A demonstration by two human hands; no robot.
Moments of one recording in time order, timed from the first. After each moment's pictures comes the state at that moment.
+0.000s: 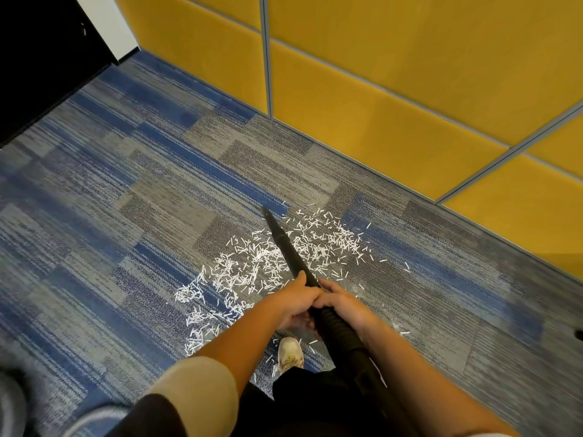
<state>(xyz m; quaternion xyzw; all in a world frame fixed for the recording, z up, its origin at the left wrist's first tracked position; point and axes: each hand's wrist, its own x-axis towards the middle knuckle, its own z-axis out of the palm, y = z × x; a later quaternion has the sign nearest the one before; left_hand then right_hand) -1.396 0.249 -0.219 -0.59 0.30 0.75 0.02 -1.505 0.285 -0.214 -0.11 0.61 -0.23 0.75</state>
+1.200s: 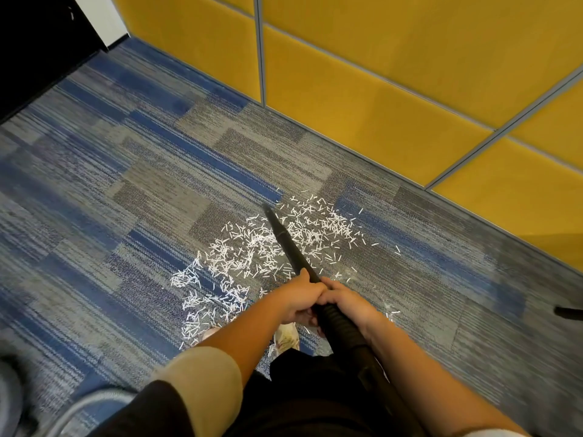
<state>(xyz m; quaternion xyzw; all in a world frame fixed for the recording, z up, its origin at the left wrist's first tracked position) -1.397 0.304 -0.219 -0.58 0.34 0.74 0.06 -1.502 0.345 -0.211 -0.09 0.63 -0.22 0.74</state>
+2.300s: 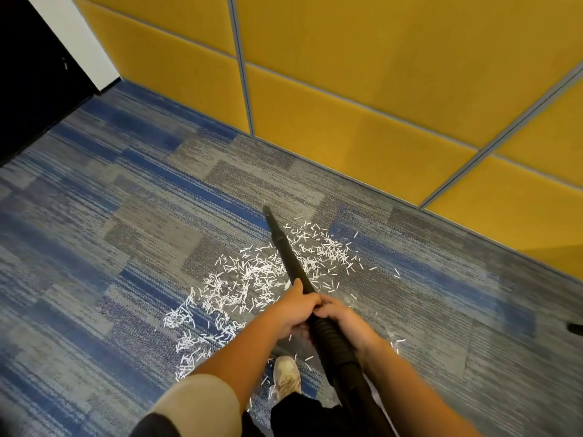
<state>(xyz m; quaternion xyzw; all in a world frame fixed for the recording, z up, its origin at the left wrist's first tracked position) -1.427 0.252 -0.224 -0.60 0.39 0.69 0.03 -1.529 0.309 -0.212 -0.08 0.52 -0.34 0.78</state>
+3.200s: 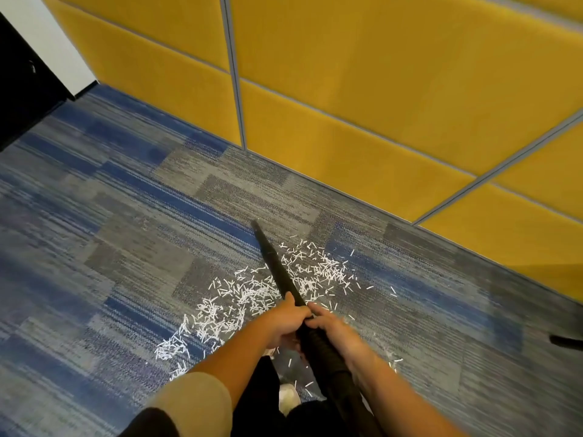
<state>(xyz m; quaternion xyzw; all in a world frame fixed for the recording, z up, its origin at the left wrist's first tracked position) -1.398 0.142 -0.243 -0.58 0.36 0.72 0.08 -1.500 0.203 -0.210 -0.04 0.60 -0.31 0.74</state>
